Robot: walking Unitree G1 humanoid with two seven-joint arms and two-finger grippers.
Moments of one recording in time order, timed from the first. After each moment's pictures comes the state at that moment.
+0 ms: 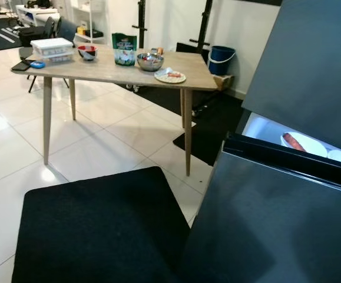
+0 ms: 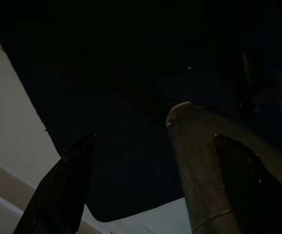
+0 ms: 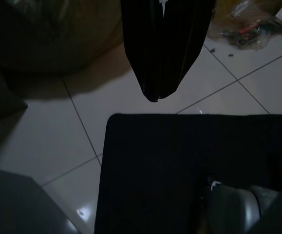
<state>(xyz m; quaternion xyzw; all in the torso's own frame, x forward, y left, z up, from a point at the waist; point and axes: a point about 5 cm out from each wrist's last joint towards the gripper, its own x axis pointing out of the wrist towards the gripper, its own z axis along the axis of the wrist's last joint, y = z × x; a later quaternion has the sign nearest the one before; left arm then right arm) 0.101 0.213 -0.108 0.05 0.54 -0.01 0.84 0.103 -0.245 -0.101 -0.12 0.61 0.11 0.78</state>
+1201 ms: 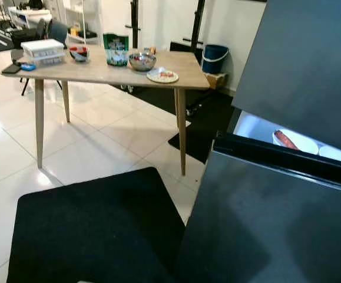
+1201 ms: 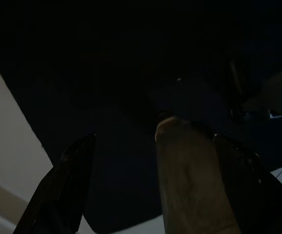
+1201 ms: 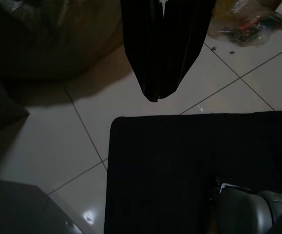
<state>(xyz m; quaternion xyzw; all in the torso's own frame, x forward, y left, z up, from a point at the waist) 0.104 0.206 -0.108 0.04 0.53 -0.02 0.84 0.102 -0.244 -0.102 -0.13 0.60 0.11 0.78</state>
